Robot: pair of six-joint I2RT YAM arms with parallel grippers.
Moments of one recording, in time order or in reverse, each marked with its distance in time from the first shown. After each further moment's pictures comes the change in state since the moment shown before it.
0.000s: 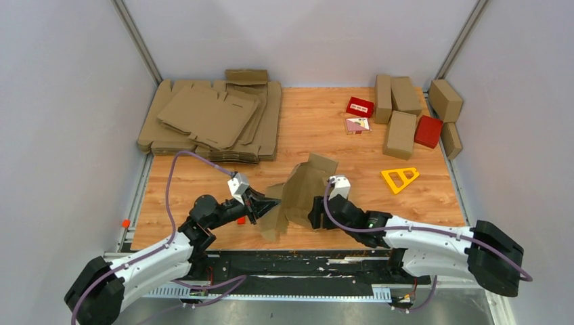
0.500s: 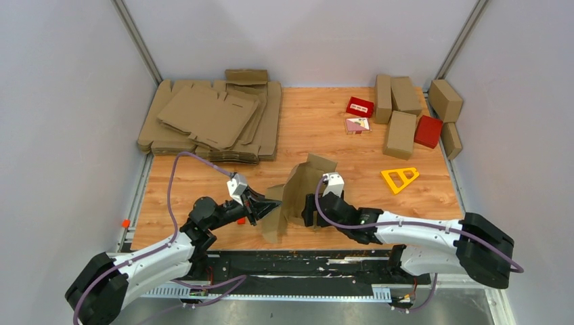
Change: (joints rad) left arm -0.001 0.044 -0.031 0.124 0.032 -0.067; right arm 0.029 0.142 0.107 -0.003 0.045 0.013
